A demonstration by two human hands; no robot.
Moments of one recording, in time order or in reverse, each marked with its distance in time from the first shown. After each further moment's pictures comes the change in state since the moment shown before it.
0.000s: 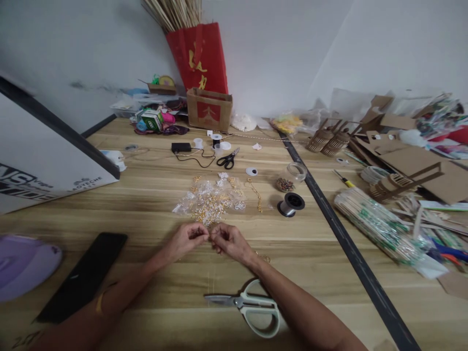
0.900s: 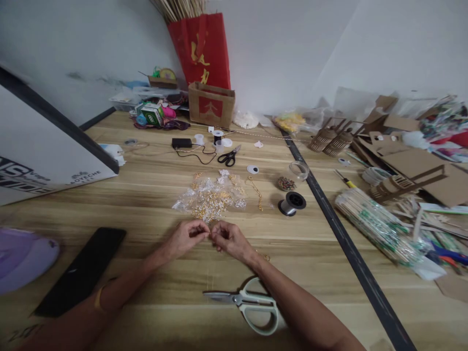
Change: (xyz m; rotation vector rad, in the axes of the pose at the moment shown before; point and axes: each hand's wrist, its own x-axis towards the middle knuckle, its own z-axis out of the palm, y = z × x) left_hand 0.000 0.002 0.003 0.119 0.058 0.062; right_hand -0.001 -0.002 0.000 -0.015 -0.014 0.012
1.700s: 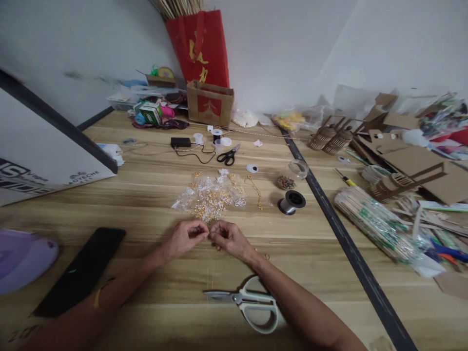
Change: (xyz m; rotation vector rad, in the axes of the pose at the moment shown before) left_hand -0.001 0.000 0.000 0.092 0.011 0.053; right_hand 0.000 0.000 -0.001 0.008 -0.012 -0.008
